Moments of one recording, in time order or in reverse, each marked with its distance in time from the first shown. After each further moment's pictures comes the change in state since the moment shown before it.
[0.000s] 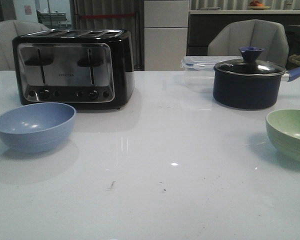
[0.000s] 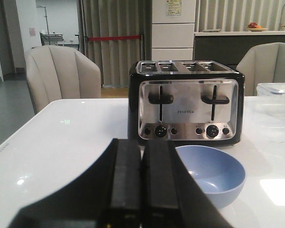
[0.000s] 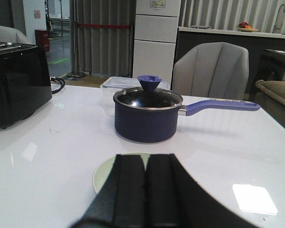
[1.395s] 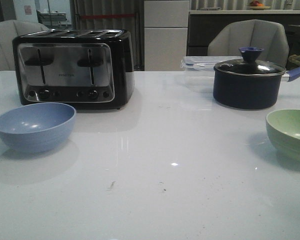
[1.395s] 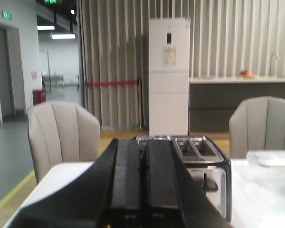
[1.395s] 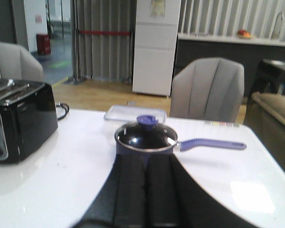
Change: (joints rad) left arm 0.000 0.176 -0.520 0.000 0.238 0.000; right arm 0.000 0.202 -0.535 0.006 0.389 0.000
